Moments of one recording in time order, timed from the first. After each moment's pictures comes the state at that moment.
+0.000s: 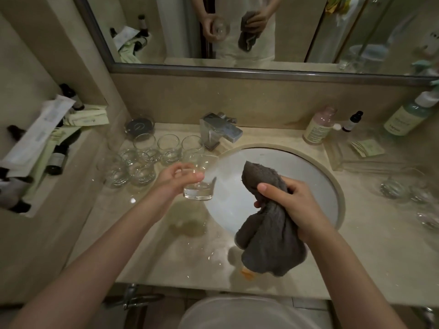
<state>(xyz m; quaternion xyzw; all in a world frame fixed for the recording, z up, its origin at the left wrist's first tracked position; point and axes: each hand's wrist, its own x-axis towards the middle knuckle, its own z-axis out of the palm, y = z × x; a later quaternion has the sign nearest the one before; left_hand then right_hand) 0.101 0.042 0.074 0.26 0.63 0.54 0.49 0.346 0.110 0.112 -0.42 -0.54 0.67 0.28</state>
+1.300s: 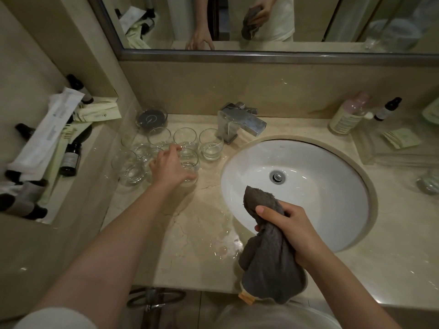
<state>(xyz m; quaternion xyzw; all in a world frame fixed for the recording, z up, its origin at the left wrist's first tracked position) -0.002 0.095 -0.013 0.41 0.88 0.18 0.15 0.300 0.081 0.061 -0.49 -0.43 0.73 0.22</state>
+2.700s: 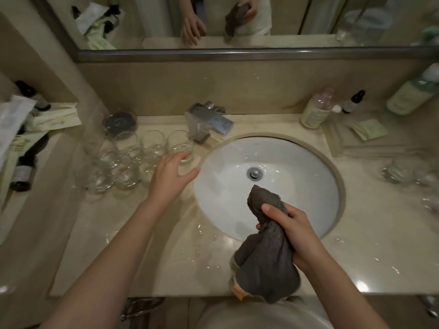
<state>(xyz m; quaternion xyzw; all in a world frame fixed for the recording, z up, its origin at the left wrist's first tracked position) 0.078 0.105 0.007 0.52 0.78 0.30 0.17 0.359 0.104 0.052 -0.53 -0.33 0.73 0.28</state>
